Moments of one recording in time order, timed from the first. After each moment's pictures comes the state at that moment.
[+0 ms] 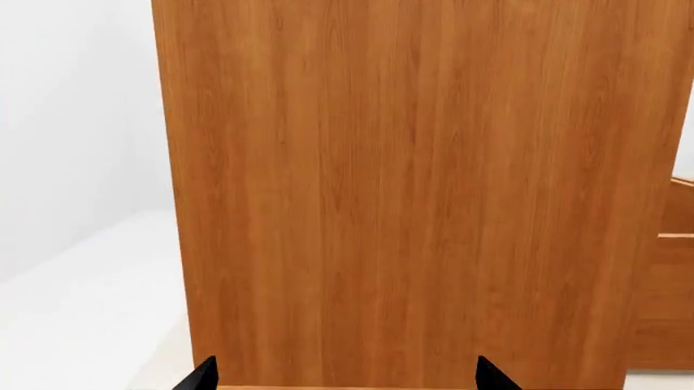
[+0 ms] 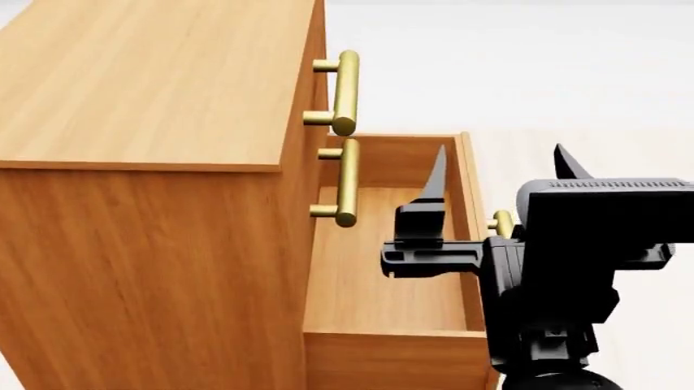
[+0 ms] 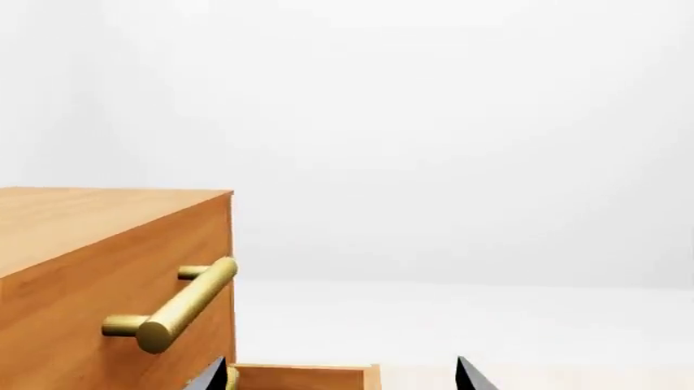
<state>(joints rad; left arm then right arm) 0.36 -0.23 0.16 0.22 -0.14 0.27 -0.22 0.51 0.21 -0.02 -0.57 0.31 0.85 0.16</state>
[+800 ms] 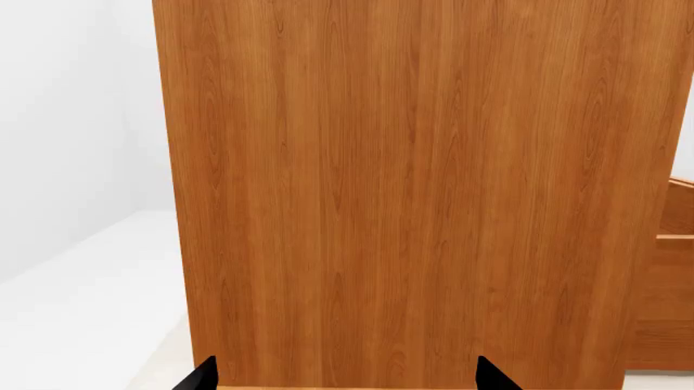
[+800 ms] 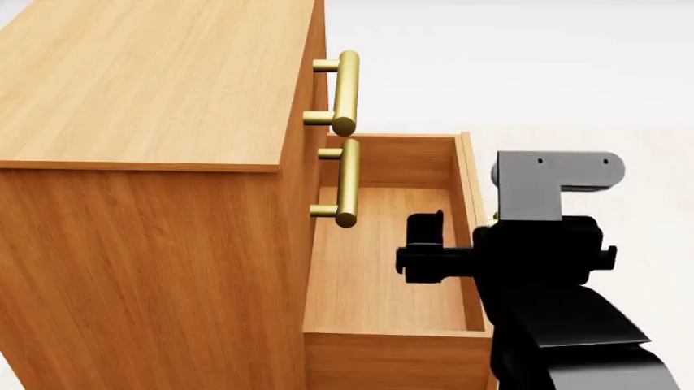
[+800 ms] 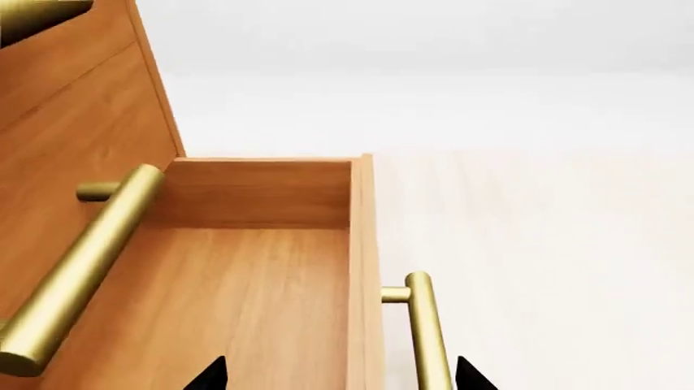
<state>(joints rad) 0.36 -0.25 0.17 0.23 -0.15 0.27 -0.24 0.80 0.21 -0.07 0.03 0.34 1.08 0.12</state>
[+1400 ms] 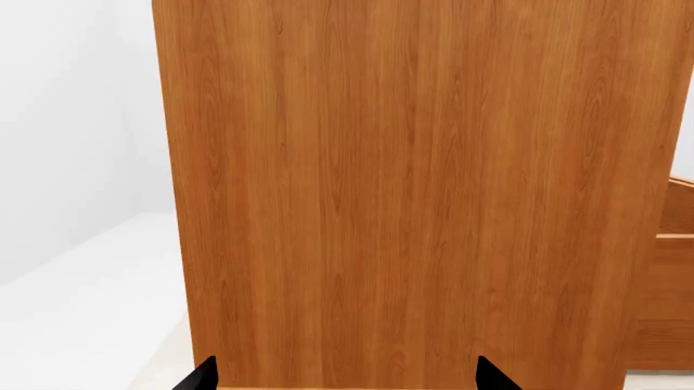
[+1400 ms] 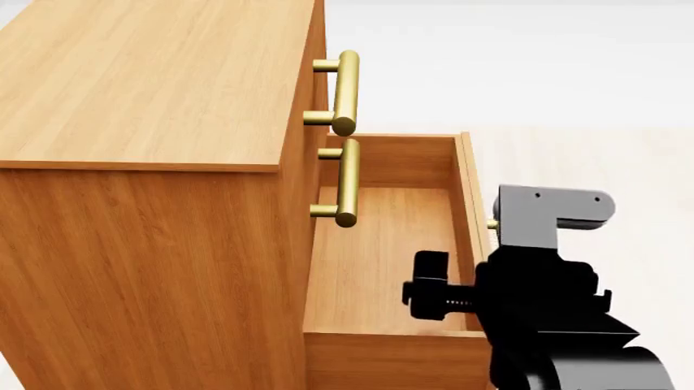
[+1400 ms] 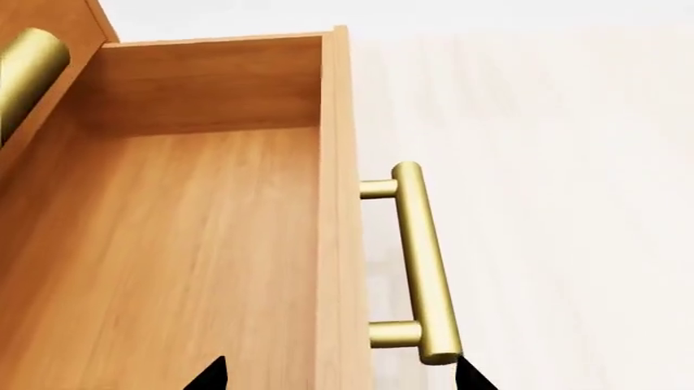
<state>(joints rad) 0.36 -0.26 0.19 0.22 -0.15 0.28 -0.26 0.82 0.19 -0.05 0.18 0.35 1.16 0.15</state>
